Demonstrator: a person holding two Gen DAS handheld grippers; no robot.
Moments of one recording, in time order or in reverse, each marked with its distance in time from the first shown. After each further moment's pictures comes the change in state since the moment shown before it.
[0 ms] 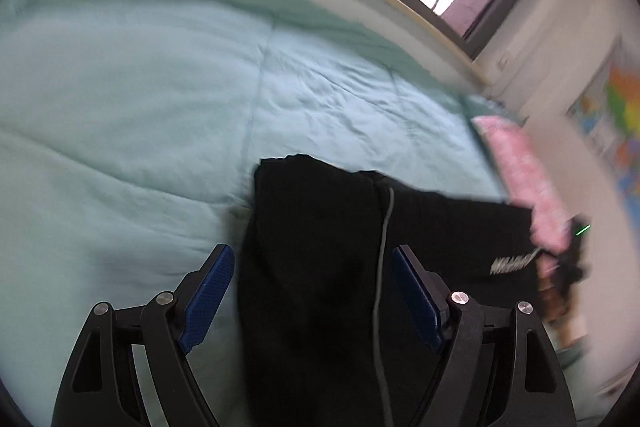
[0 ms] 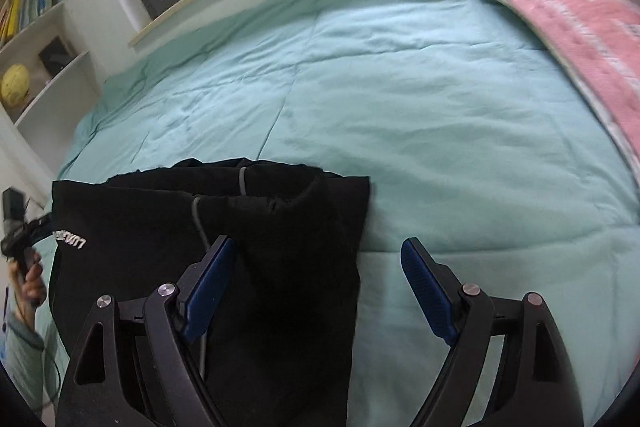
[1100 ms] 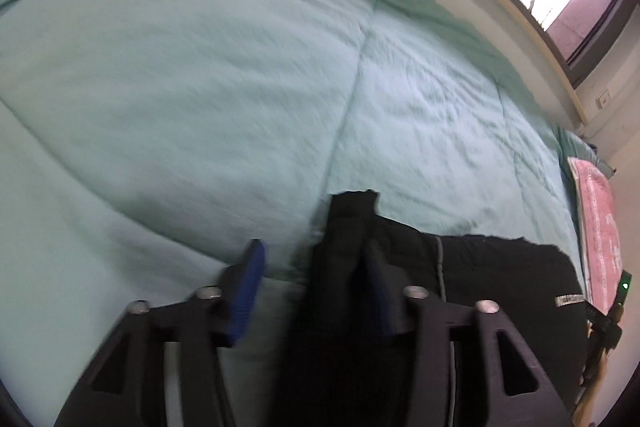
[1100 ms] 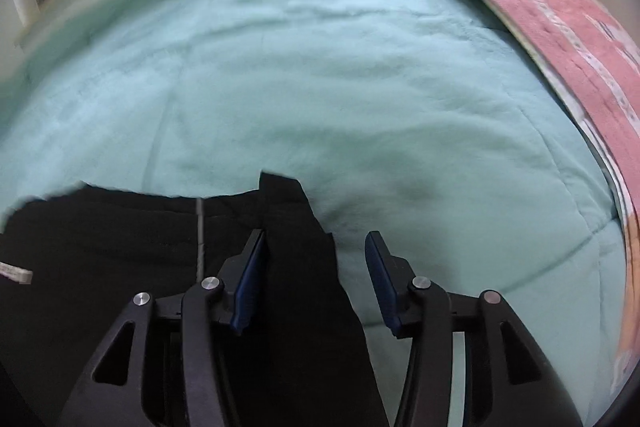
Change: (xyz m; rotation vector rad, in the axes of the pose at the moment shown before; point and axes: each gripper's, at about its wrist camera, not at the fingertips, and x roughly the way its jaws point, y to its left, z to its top) left arm 0.070 0.038 0.038 -0.155 -0.019 0.321; right arm 0.064 0.006 0.038 0.151 0.054 -0.376
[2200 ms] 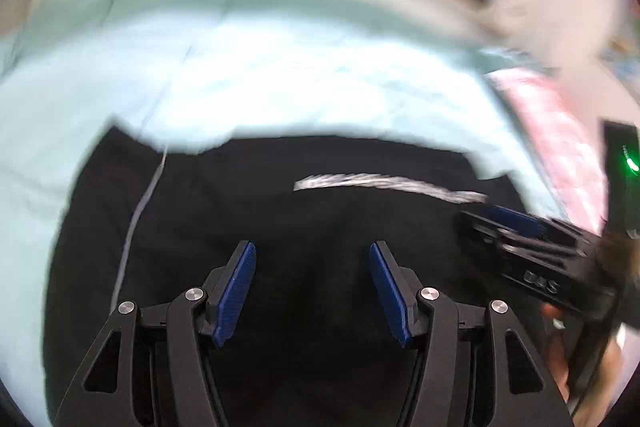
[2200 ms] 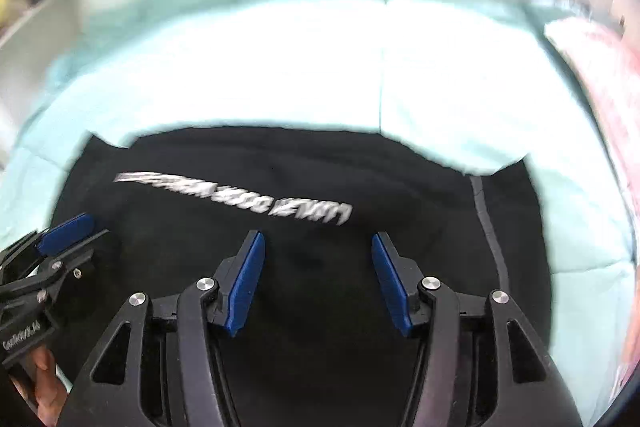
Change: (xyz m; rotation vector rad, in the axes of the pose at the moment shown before) left arm -0.032 -0.174 -0.095 0.282 0.072 0.028; right arm -0.053 0.170 -0.058 -0.278 0.078 0.130
